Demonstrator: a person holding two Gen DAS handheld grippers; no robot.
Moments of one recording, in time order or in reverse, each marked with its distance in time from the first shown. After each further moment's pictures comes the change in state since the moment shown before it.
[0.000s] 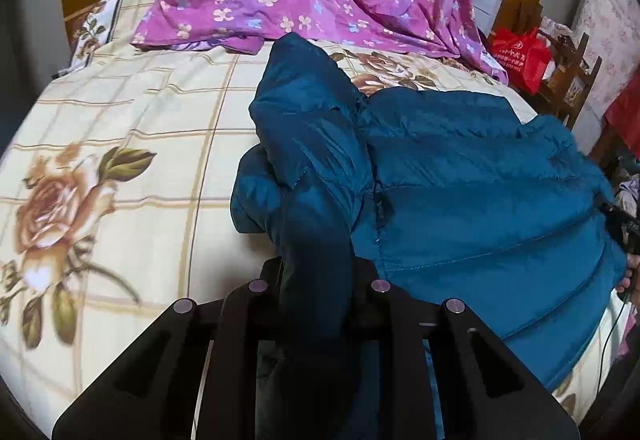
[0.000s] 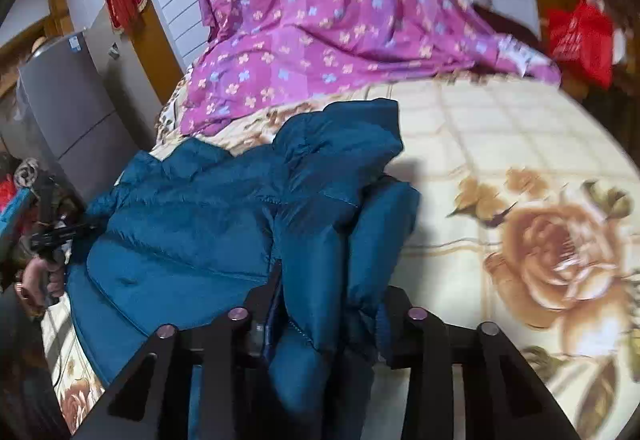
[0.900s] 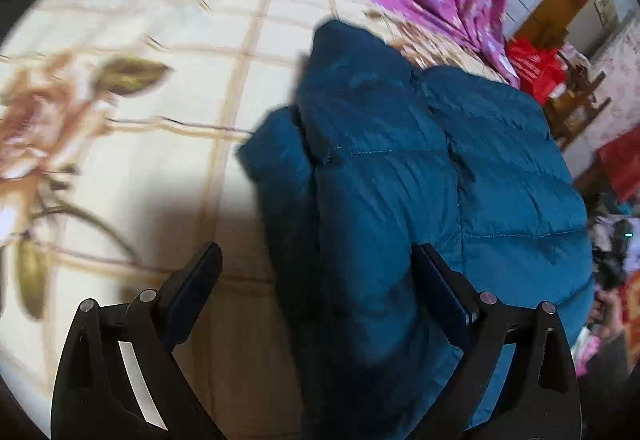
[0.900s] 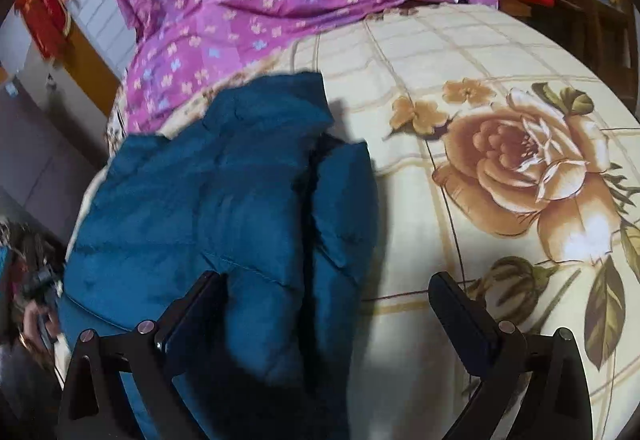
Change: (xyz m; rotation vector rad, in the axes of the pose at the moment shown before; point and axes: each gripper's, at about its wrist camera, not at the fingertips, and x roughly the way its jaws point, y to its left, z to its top) left arm 0.047 0.067 -0.008 -0.194 0.188 -0.150; right arm 0.020 -0.042 -0.022 0.240 0.161 -0.096
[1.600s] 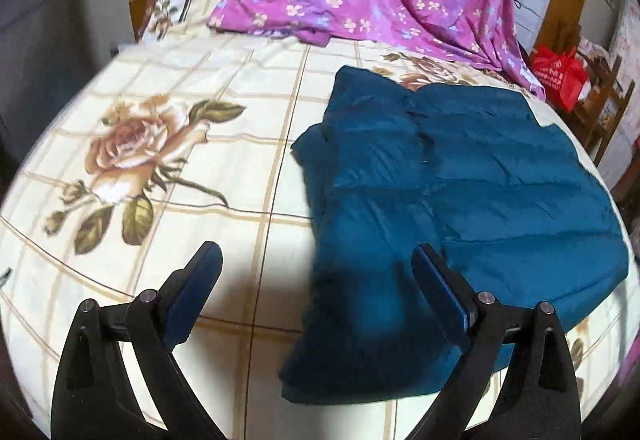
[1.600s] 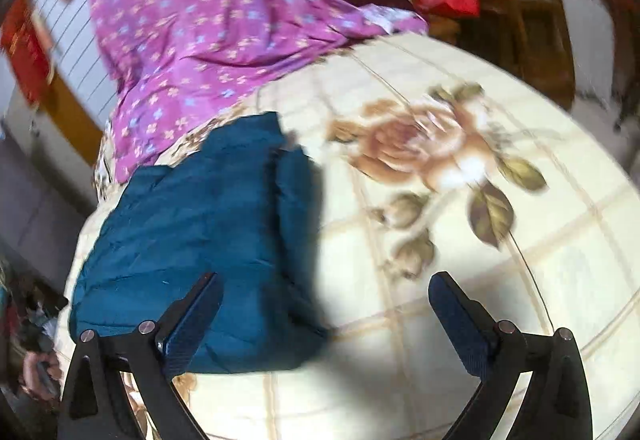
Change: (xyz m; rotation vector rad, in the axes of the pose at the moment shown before) left arm -0.085 -0.033 -0.074 0.045 -0.229 0.257; right arm -0.115 -0.014 -0.073 0.166 -0.160 -0.078
